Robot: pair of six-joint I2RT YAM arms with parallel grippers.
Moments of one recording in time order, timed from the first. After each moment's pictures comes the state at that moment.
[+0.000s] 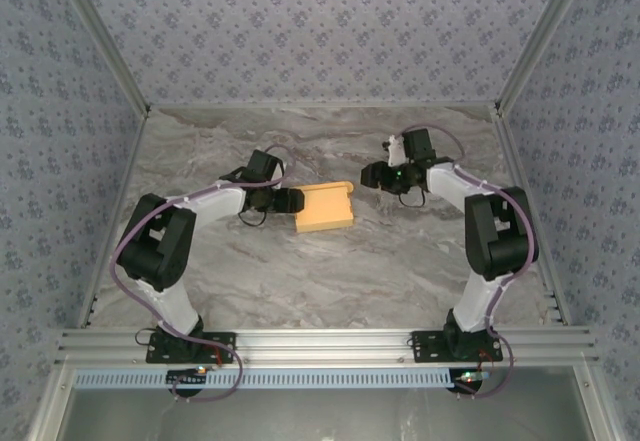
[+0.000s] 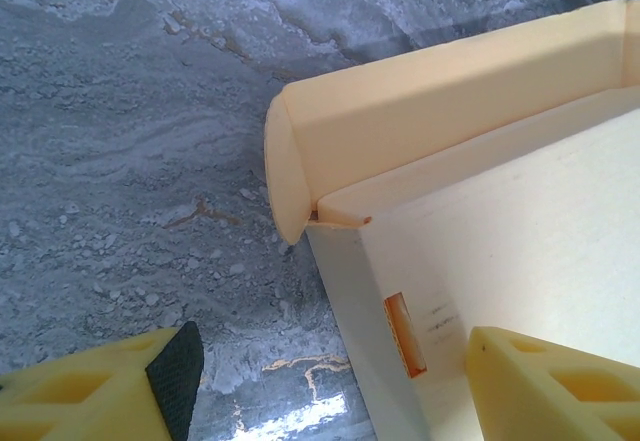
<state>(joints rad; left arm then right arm) -0.48 1.76 1.05 -0.30 0.19 -0.38 0.23 1.82 1.19 -0.32 -0.57 0.36</state>
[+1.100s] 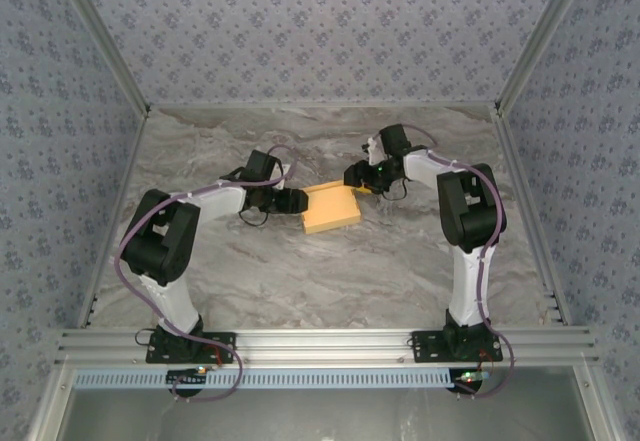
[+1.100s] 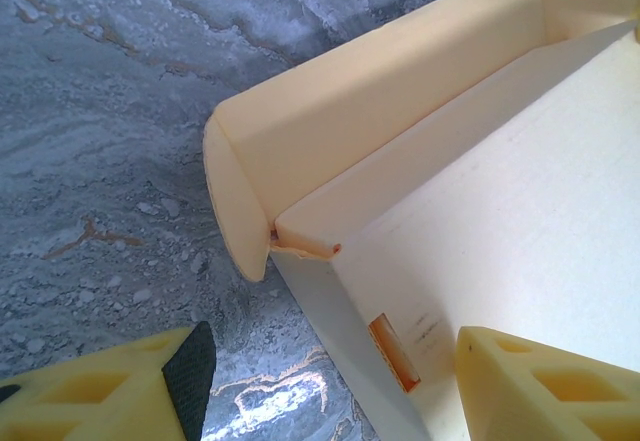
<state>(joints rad) -0.46 1.80 1.05 -0.24 0.35 -0.35 0.28 2.07 1.40 -0.43 -0.61 0.35</state>
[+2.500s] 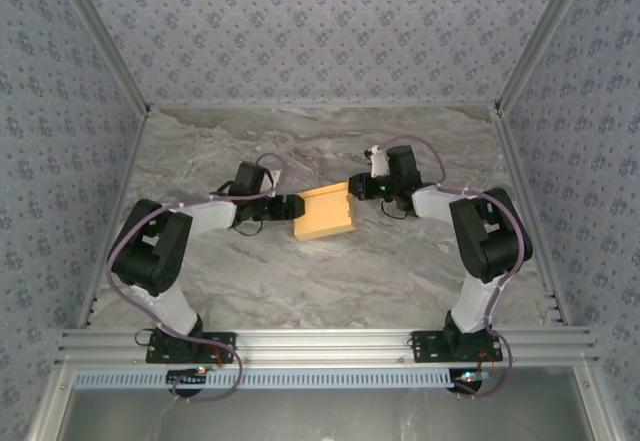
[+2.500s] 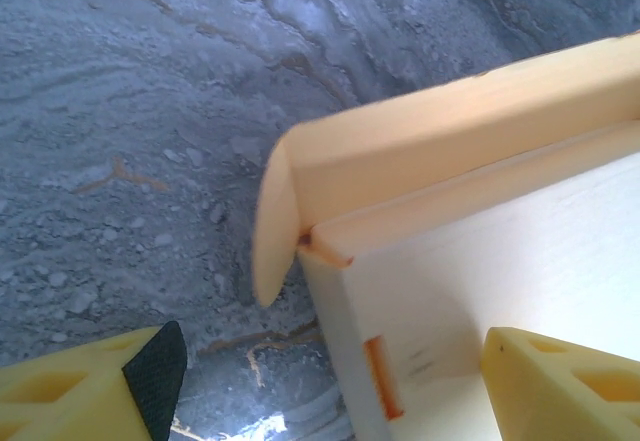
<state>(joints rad) -0.43 1.71 0.86 -0.01 0.41 -0.43 0.35 1.79 0.92 0.25 -0.54 0.34</state>
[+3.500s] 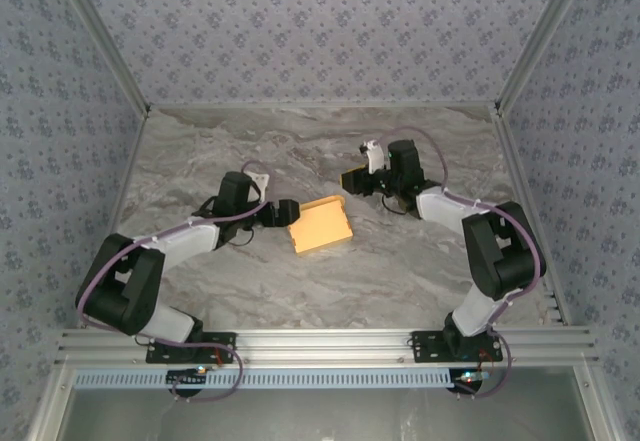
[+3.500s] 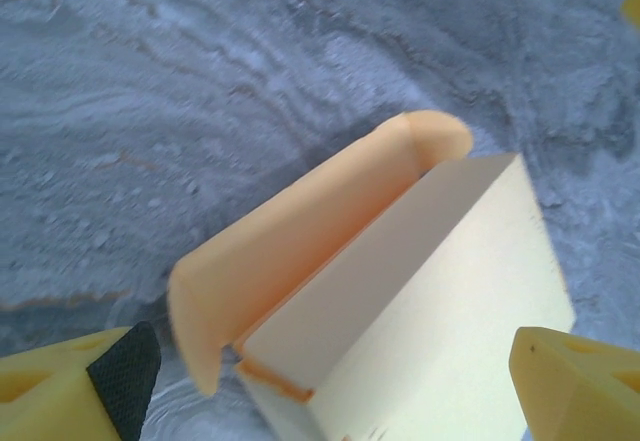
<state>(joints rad) -0.43 1.45 0.67 0.06 0.36 -0.44 0.36 1.68 0.97 0.15 -0.52 0.16</state>
